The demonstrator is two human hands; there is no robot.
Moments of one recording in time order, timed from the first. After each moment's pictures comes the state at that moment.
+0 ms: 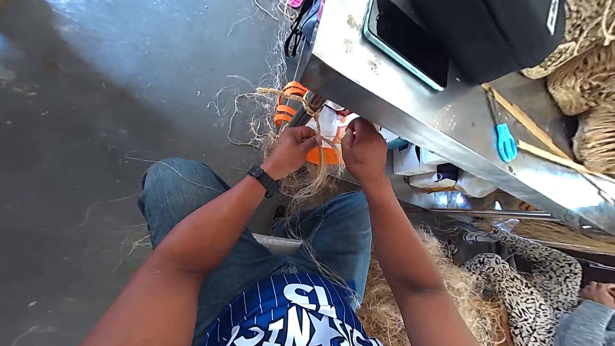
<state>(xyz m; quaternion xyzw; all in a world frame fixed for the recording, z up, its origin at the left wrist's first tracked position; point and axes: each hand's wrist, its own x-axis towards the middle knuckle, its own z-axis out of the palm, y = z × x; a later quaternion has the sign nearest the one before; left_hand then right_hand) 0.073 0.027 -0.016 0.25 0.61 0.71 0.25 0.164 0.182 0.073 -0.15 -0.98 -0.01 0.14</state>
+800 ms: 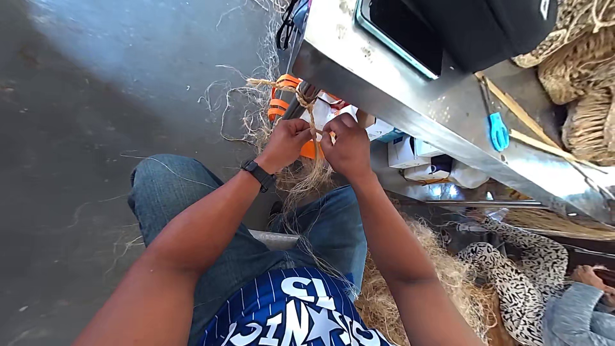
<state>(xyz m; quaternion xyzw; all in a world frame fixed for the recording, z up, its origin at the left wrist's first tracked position) 0.074 0.027 -0.014 0.26 0.62 0.70 0.26 0.164 0.168 0.067 -0.10 -0.99 0.04 0.10</state>
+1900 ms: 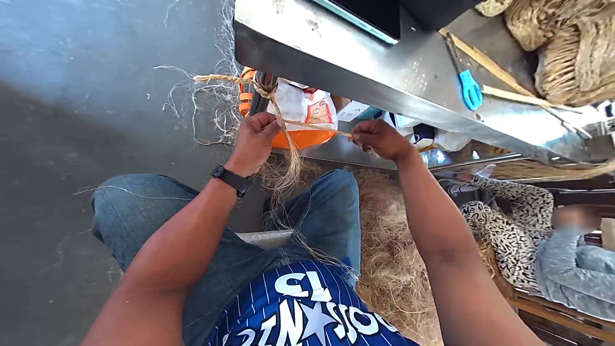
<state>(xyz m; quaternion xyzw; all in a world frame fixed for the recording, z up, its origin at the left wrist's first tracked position) 0.080 0.031 -0.019 0.23 0.56 0.76 0.26 0.244 0.336 0.081 -0.14 -0.87 0.45 -0.14</state>
